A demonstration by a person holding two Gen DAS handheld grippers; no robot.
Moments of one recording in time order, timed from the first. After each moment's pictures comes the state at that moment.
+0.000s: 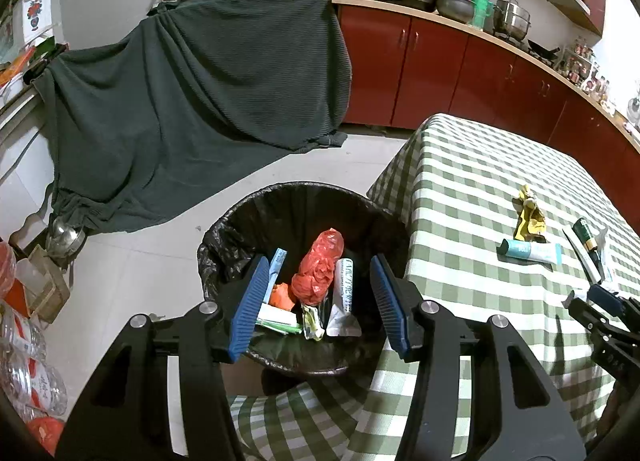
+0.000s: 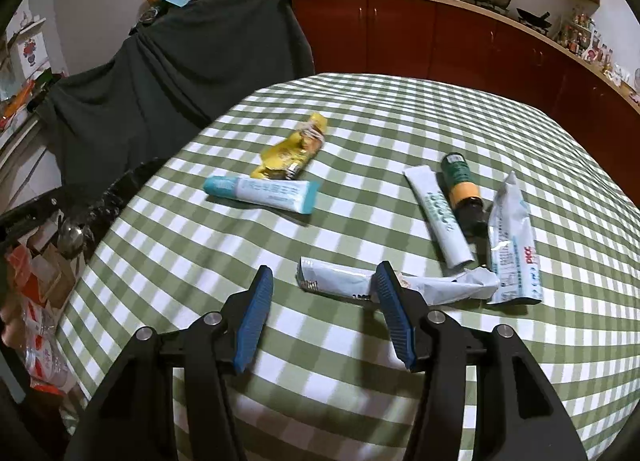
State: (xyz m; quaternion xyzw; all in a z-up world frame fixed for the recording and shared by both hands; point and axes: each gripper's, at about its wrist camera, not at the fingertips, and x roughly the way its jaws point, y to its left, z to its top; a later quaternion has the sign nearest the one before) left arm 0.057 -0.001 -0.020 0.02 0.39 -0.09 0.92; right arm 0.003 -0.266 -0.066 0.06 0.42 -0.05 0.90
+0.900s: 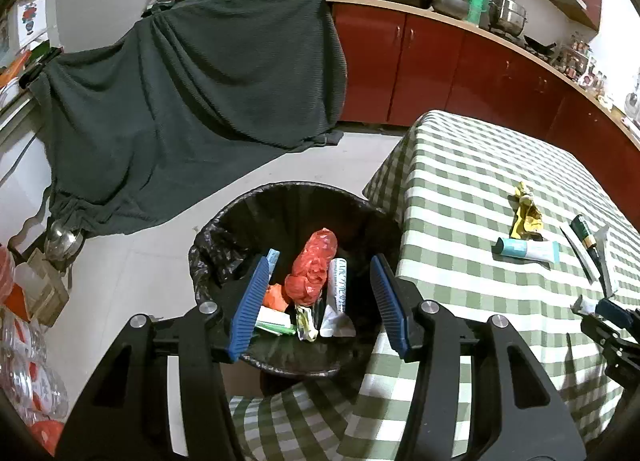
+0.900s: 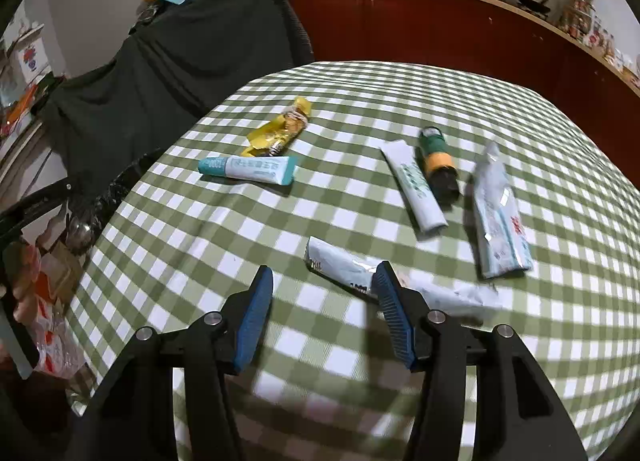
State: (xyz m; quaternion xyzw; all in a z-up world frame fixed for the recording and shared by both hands) left arm 0.059 -0.009 -0.020 0.02 0.39 -0.09 0.91; right arm -0.025 -0.284 -0.061 0.08 0.44 -0.05 0.90
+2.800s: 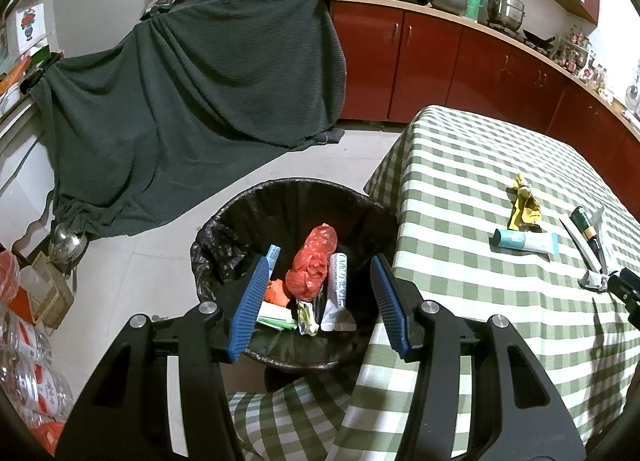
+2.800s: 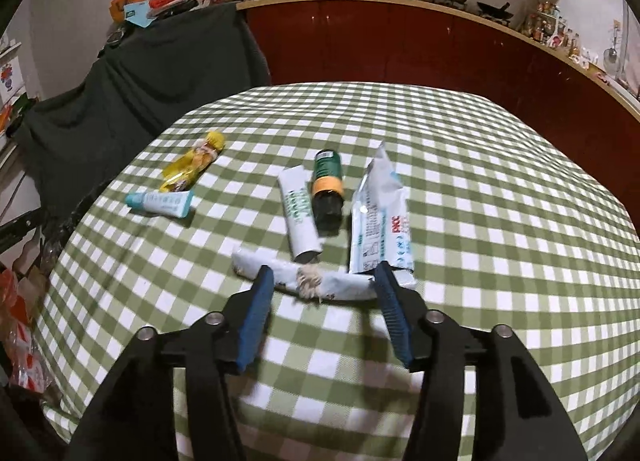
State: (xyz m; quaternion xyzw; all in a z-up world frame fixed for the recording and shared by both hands) left arm 0.053 -0.012 -0.021 0.03 0.39 -0.09 0.91; right arm -0.033 -0.350 -0.058 0.07 0.40 -0.11 0.91
